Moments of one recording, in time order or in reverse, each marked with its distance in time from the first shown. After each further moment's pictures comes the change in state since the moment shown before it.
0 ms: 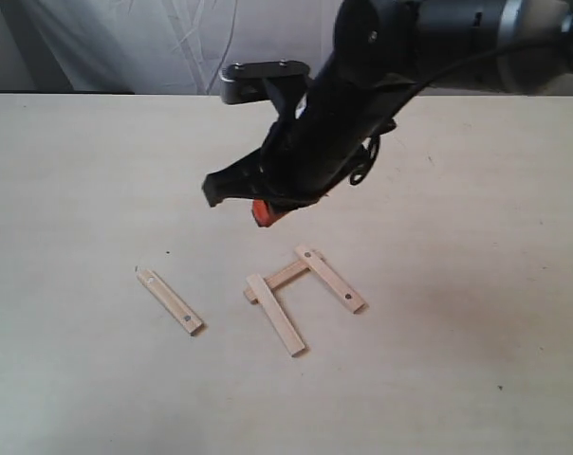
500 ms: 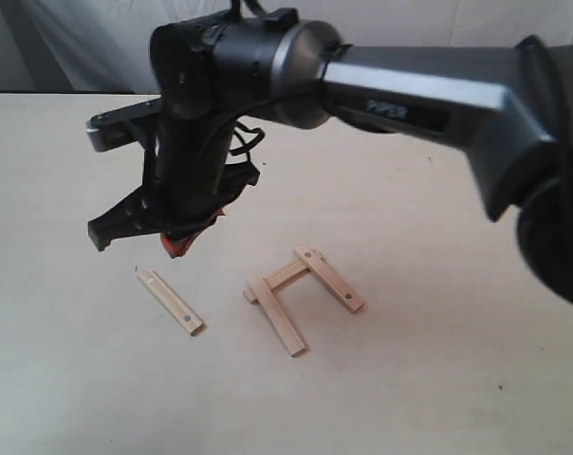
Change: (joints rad) left arm 0.000 0.000 0.000 0.000 0.000 0.000; right arm 0.188 0.356 -0.493 -0.146 0.239 0.140
